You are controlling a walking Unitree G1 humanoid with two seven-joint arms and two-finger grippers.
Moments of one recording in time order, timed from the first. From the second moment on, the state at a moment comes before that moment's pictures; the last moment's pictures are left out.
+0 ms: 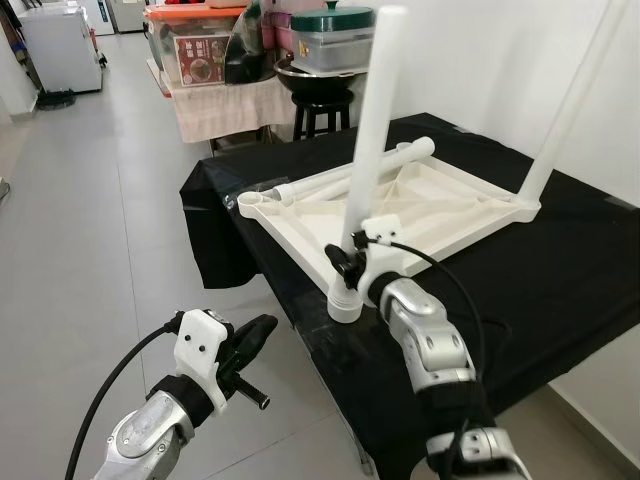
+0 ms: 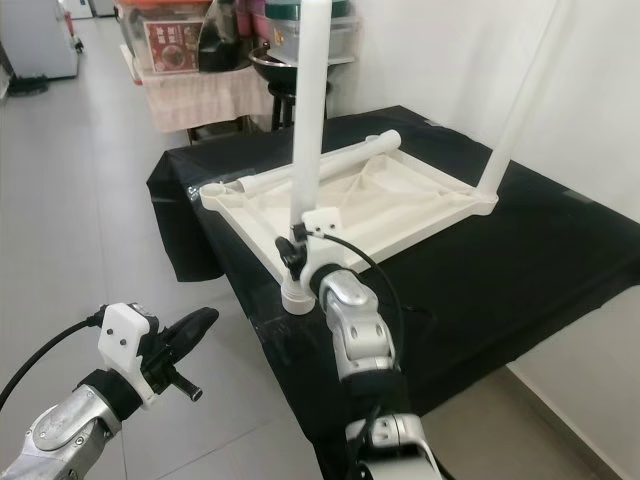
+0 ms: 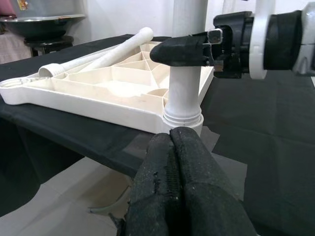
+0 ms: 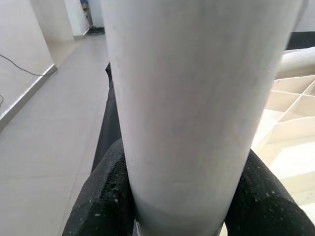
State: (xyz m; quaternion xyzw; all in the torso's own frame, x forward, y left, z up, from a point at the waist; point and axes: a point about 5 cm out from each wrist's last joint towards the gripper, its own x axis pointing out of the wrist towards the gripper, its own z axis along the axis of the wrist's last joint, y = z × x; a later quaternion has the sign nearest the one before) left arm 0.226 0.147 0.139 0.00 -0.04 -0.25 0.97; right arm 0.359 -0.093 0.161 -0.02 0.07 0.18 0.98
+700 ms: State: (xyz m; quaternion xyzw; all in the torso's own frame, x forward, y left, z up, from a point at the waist) left arm 0.229 0.146 0.142 -0.01 -0.05 -0.25 0.97; right arm 0.371 -0.105 0.199 -0.07 0.04 0.50 0.86
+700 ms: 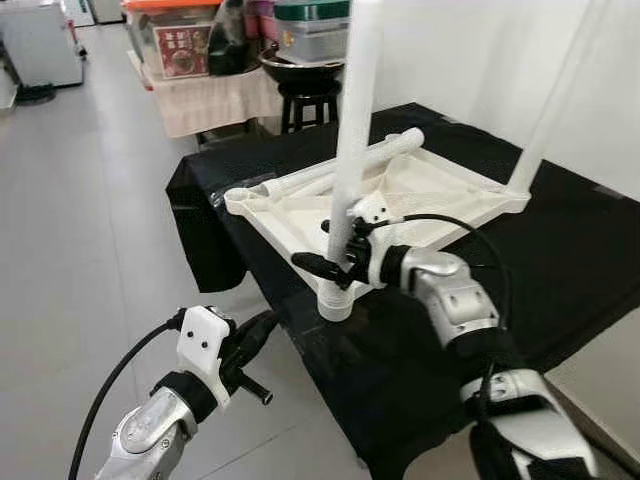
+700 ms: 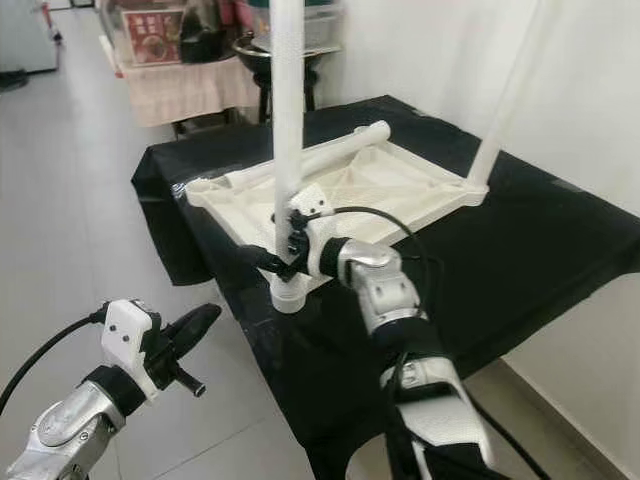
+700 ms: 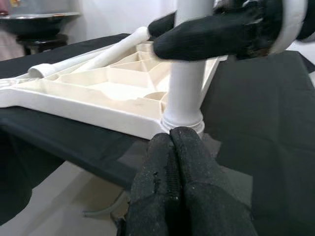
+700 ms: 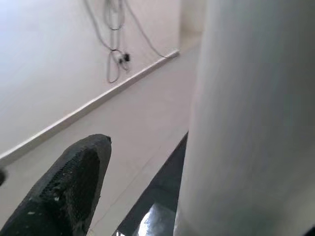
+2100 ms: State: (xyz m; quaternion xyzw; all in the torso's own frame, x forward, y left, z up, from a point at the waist) left arm 0.233 0.149 0.141 -0.01 -0.05 -0.24 0.97; right arm 0.359 -0.094 0.171 -0.01 0.09 0.21 0.97
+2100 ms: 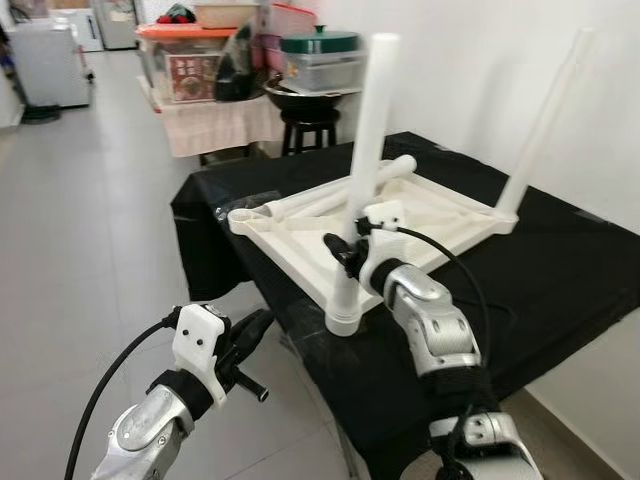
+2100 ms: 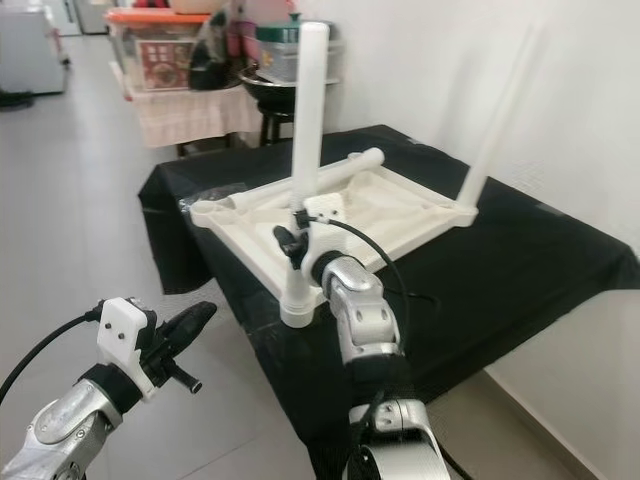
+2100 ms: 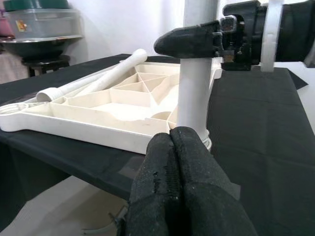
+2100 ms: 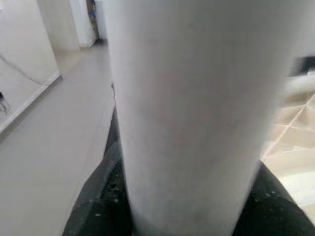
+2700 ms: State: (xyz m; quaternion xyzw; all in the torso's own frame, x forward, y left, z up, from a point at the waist) left arm 0.233 0.146 0.138 -0.01 -0.05 -0.24 0.97; right arm 0.376 -0.112 0.196 -0.06 0.07 0.50 0.86
